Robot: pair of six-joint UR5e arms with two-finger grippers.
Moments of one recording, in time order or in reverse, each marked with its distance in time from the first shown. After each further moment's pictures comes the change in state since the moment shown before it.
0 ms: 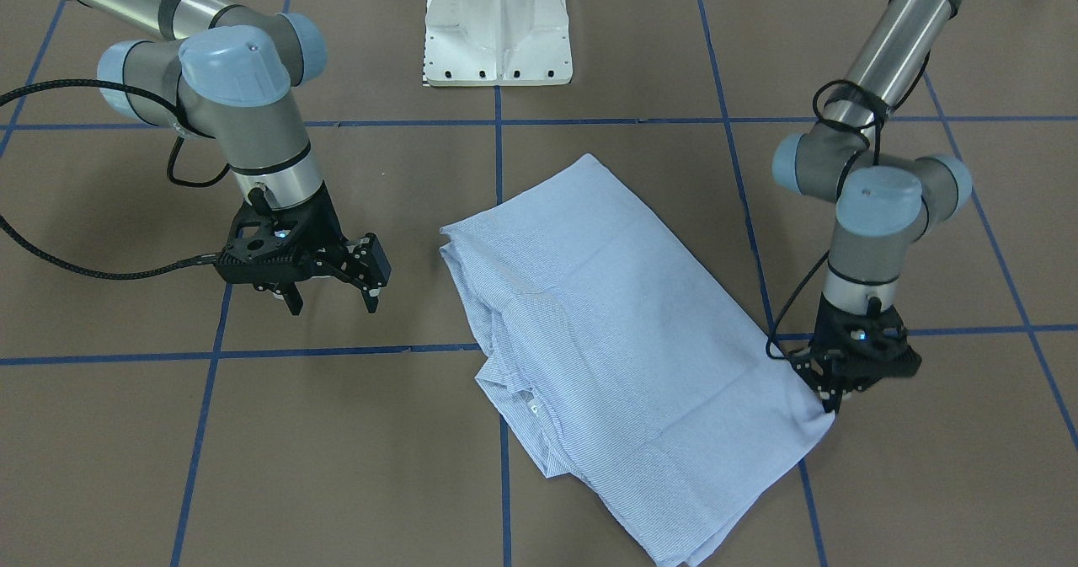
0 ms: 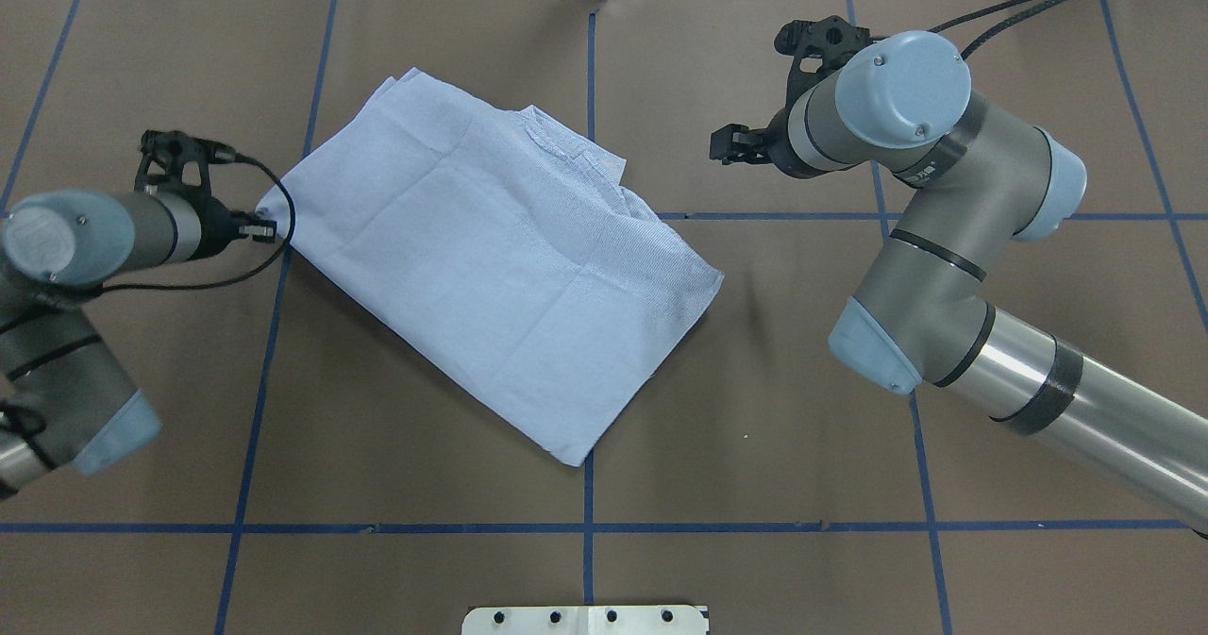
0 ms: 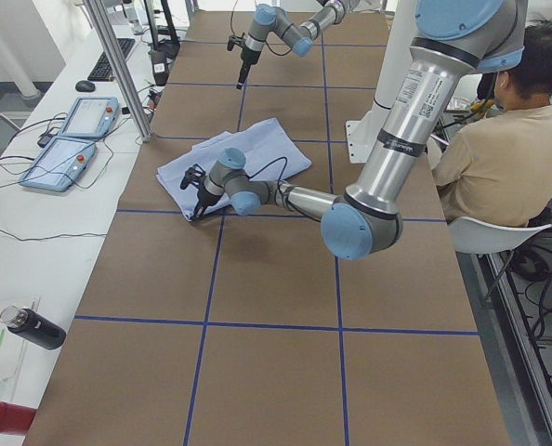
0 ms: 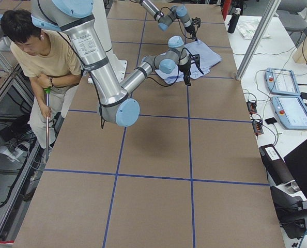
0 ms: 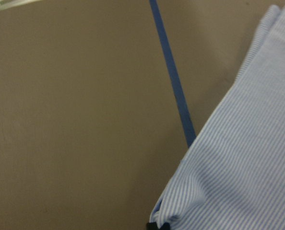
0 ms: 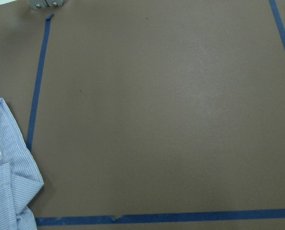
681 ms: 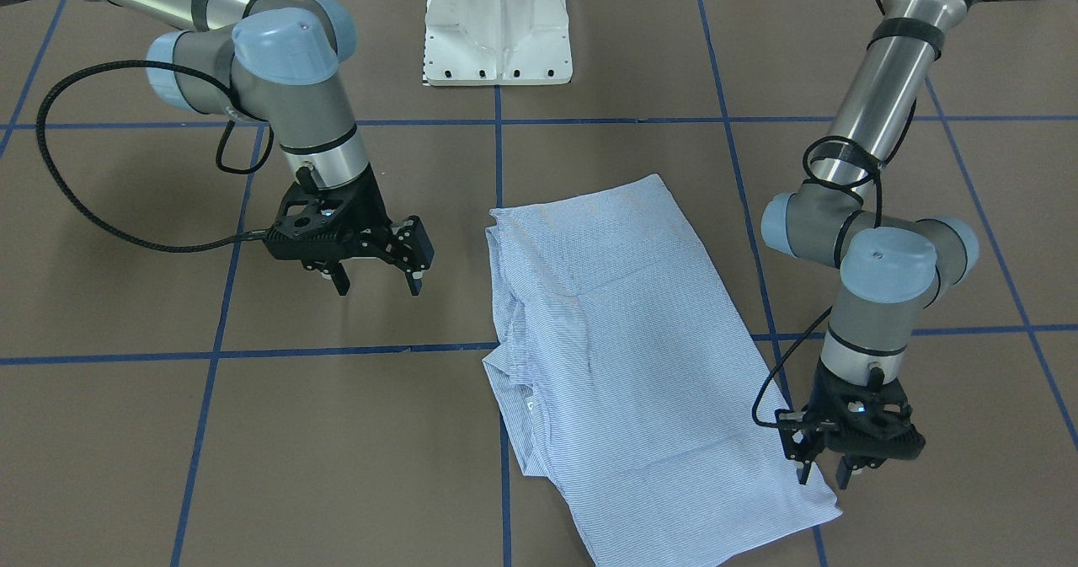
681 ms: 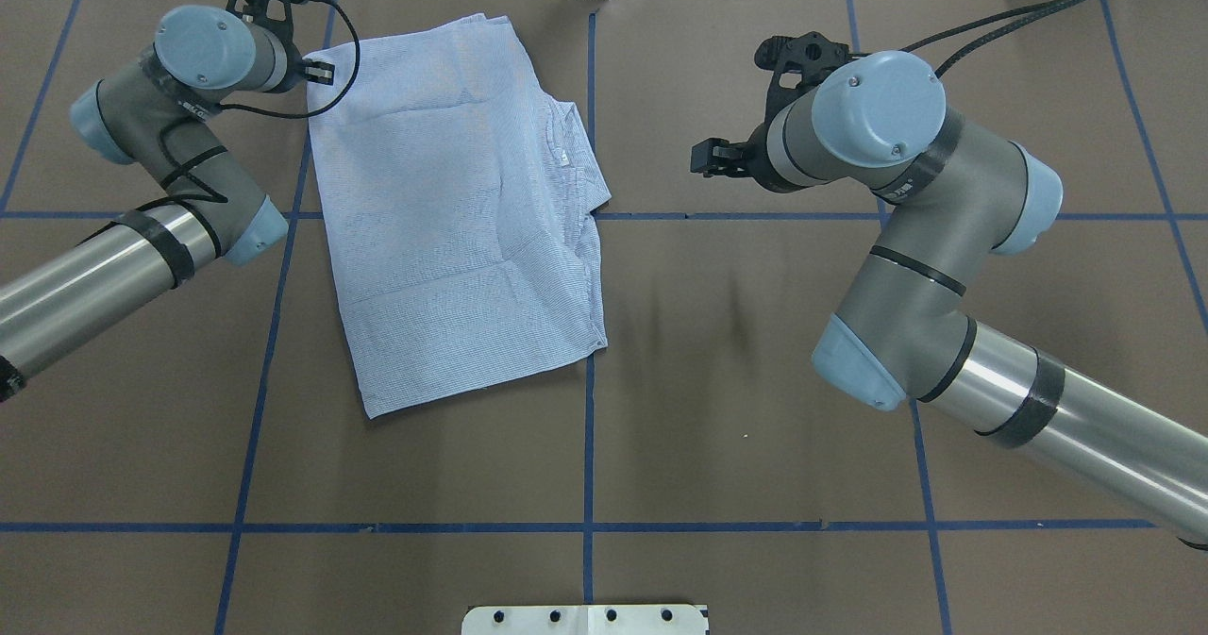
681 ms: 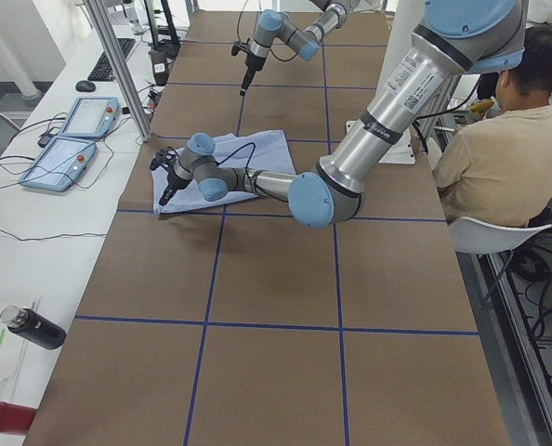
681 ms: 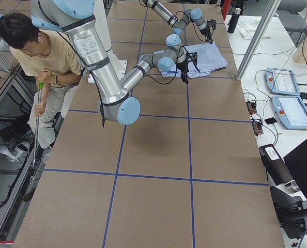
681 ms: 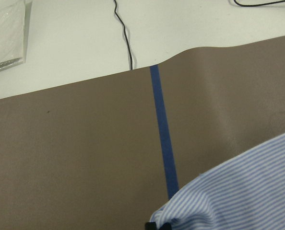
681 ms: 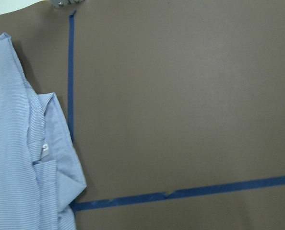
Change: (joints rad) left arm -0.055 -0.104 0.086 -0.100 -0.091 0.095; right arm -0.090 0.062 0.001 -0.012 -0.067 0.187
